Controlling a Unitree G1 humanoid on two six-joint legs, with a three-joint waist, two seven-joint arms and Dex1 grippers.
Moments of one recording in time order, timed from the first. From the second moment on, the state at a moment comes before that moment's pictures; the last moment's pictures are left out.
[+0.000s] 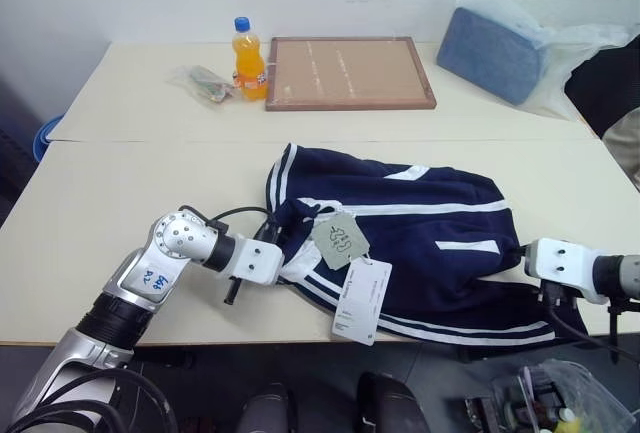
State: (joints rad) left arm -0.53 0.72 -0.32 0.05 0.01 -0.11 -1.27; right arm -0.05 -1.07 -0.14 0.04 0.04 -0.06 1.08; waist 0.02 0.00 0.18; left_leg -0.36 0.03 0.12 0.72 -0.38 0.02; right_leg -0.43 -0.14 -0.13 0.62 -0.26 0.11
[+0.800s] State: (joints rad) left arm -0.55 0.80 -0.27 0.19 -0.02 -0.17 -1.29; right arm 0.10 -1.31 -0.21 0.24 0.04 -0.49 1.24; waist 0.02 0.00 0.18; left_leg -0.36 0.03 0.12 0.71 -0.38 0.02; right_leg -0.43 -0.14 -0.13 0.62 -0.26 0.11
